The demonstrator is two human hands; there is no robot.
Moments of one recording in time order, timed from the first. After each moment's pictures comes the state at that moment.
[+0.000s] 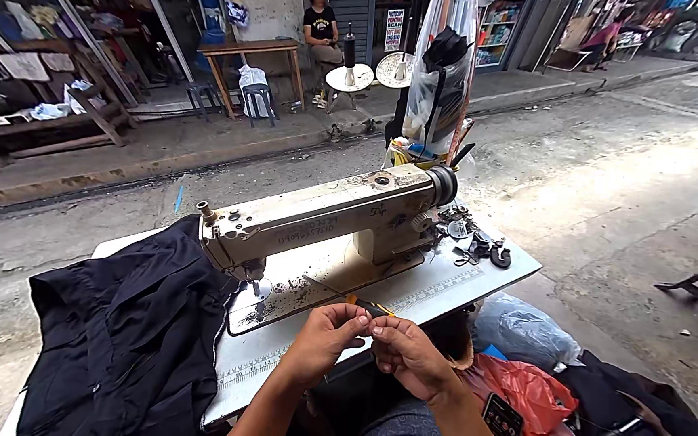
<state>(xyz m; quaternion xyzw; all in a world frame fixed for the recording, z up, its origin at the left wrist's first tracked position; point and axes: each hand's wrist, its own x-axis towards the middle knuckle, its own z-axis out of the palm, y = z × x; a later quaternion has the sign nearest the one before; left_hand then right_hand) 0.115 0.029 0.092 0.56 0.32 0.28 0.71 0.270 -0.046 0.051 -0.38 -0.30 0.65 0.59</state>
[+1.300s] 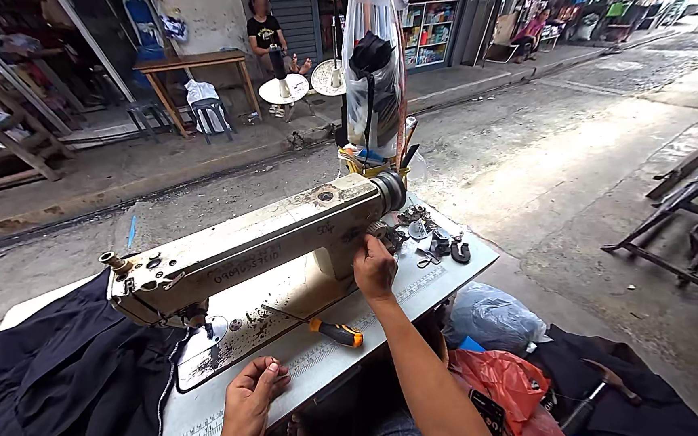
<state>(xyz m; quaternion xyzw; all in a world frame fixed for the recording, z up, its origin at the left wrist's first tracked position) 0.079 0.035 -0.040 0.46 0.43 0.47 0.62 0.345 0.095 0.004 -0.70 -0.41 -0.20 0.54</state>
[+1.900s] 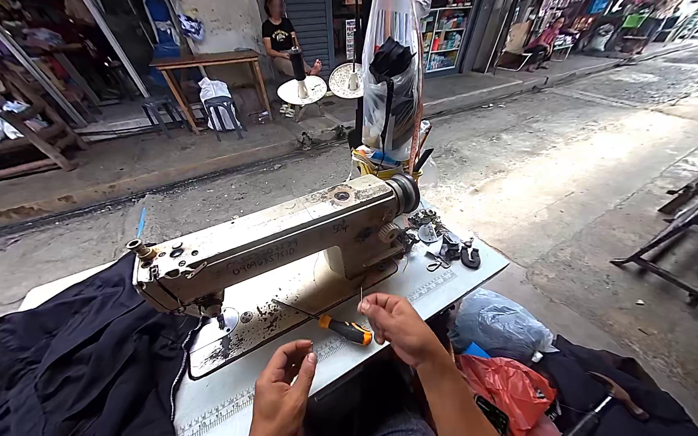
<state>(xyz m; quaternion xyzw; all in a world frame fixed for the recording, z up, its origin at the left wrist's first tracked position) 0.109 0.016 0.008 0.65 0.35 0.49 0.47 0.324 -0.009 0.064 -0.50 -0.38 0.51 0.58</state>
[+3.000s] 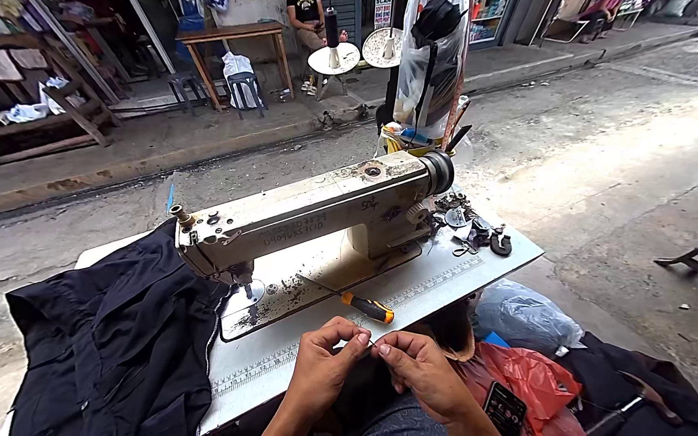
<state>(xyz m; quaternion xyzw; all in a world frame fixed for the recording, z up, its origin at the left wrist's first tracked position) 0.120 0.010 0.053 0.59 0.27 0.42 0.63 0.277 -0.074 0.030 -0.44 -0.37 0.56 0.59</state>
